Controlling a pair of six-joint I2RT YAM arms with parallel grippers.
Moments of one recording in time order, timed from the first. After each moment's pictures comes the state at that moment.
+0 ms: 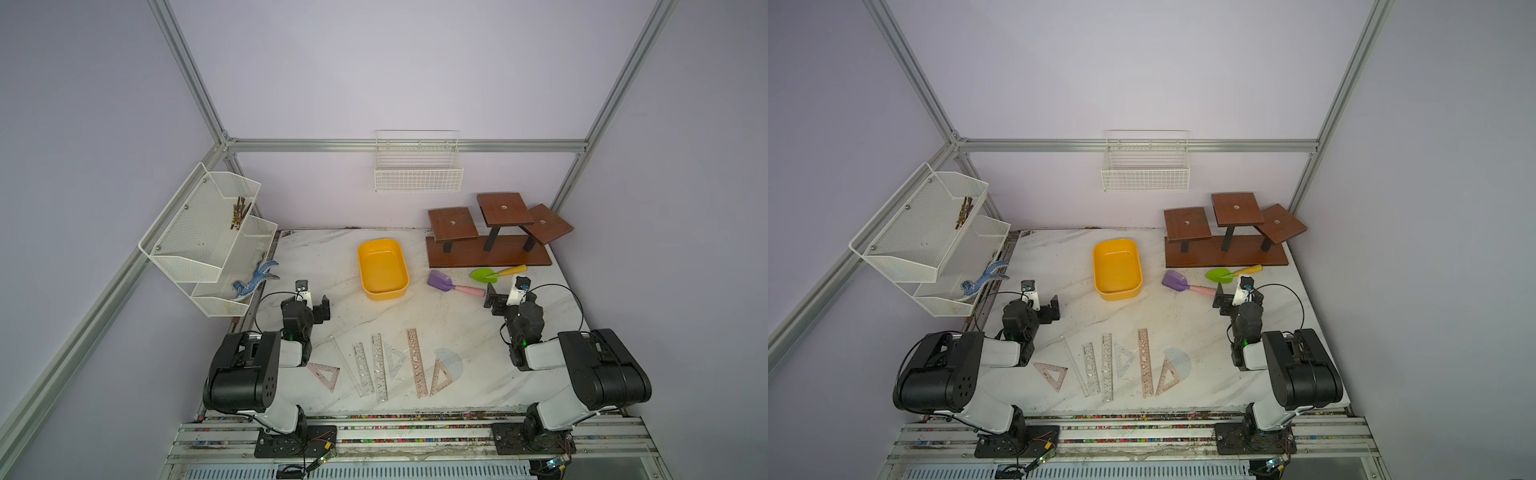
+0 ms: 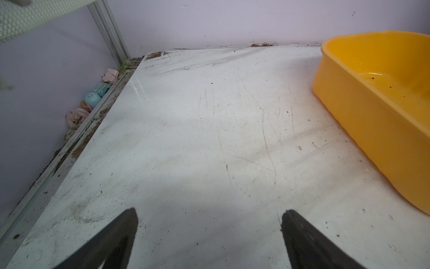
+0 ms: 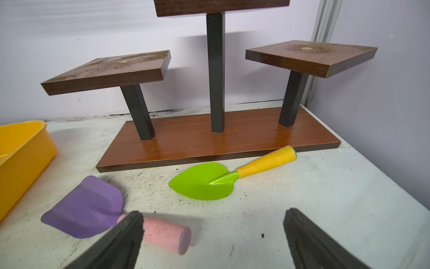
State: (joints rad) left arm 0.03 1.57 0.37 0.85 -0.09 0.04; right arm 0.05 1.57 0.30 1.15 0.11 0.06
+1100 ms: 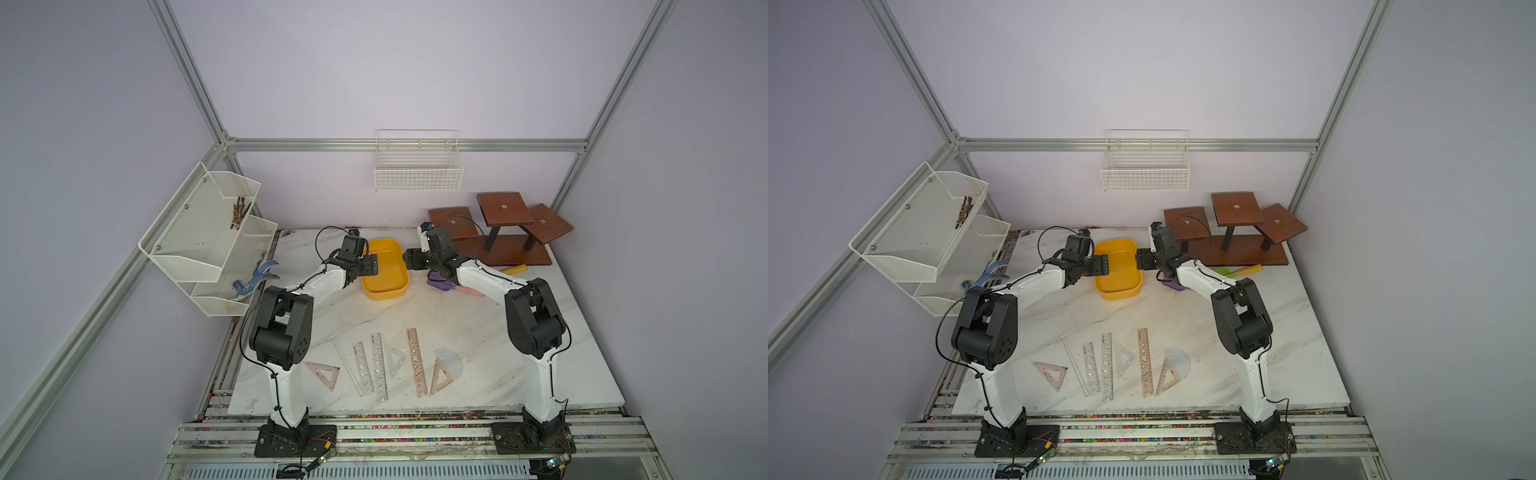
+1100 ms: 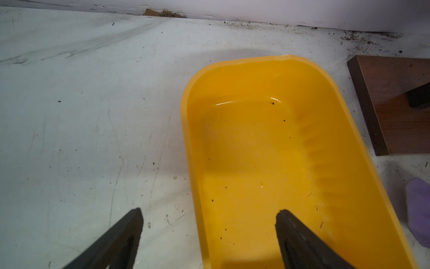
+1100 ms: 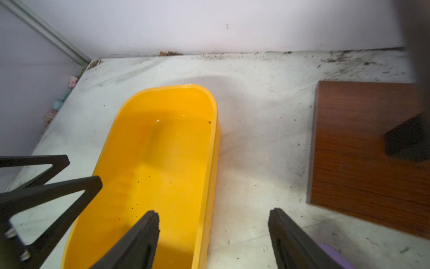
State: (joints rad) left arm -0.30 1.94 1.42 -0.25 -0.14 -0.29; right arm 0.48 2.13 1.64 -0.14 -0.09 0.32
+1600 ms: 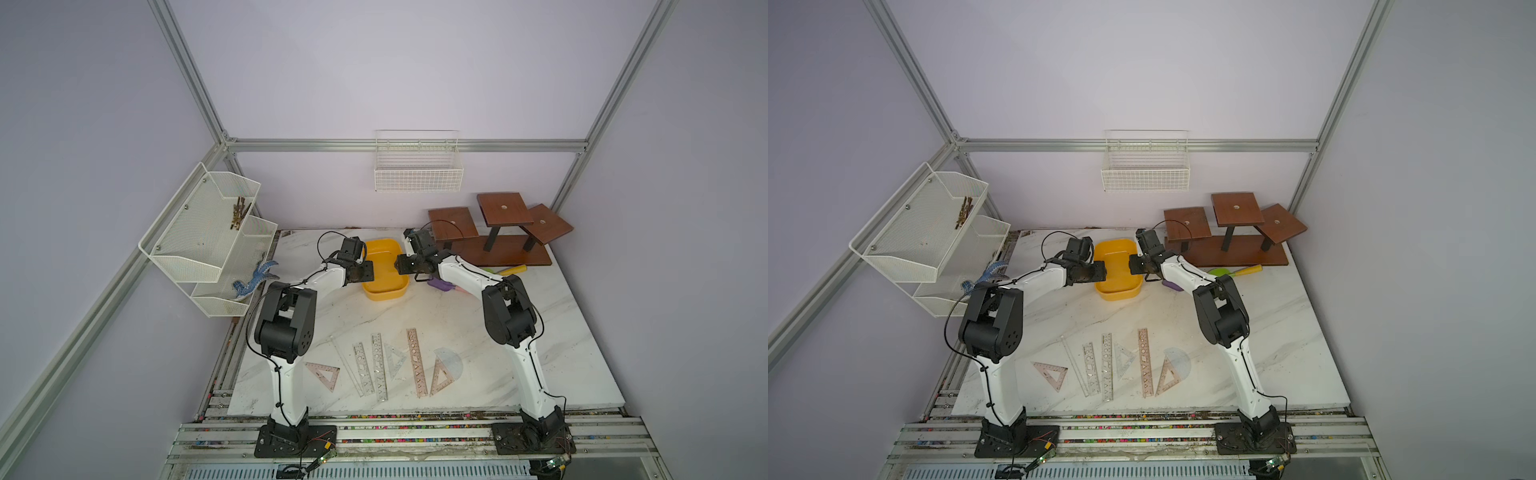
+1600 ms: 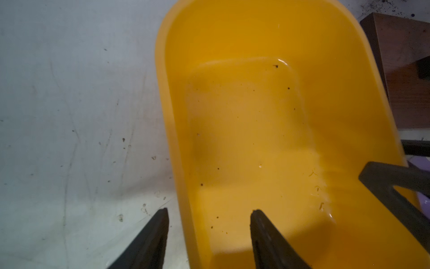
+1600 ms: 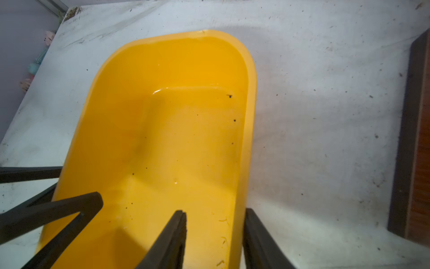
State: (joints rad) left arm -0.28 2.01 1.43 -0.31 0.01 -0.33; right arm 0.51 2.33 1.89 -0.33 -0.13 0.34
